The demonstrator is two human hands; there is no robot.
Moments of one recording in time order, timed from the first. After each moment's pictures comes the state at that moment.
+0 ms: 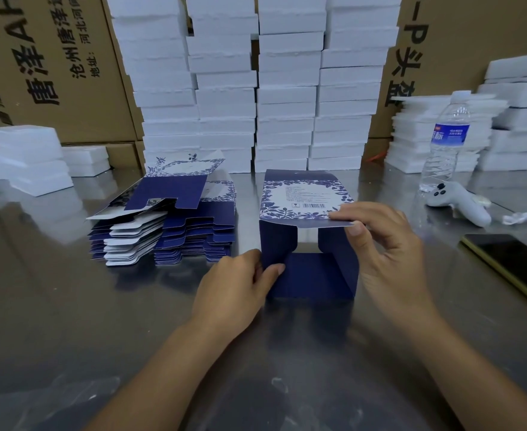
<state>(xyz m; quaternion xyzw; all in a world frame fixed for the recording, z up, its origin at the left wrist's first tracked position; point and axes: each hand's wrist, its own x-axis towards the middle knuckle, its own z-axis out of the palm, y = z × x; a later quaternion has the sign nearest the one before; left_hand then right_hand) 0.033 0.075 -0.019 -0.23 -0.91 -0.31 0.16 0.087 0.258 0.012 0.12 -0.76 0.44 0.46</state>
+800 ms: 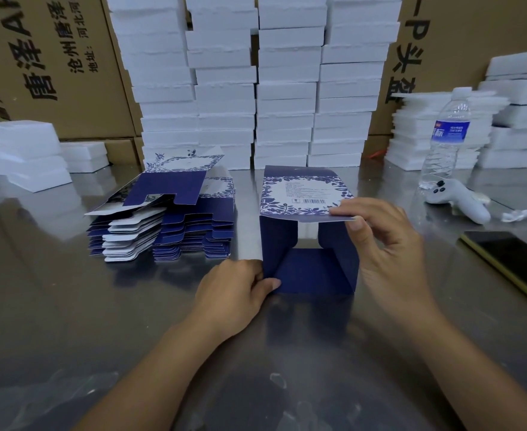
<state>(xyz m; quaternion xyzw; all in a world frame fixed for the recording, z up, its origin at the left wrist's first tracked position) 0.029 0.072 -0.025 -0.25 -0.93 -0.25 0.12 0.086 0.260 0.011 0.11 -0.76 0.45 0.46</state>
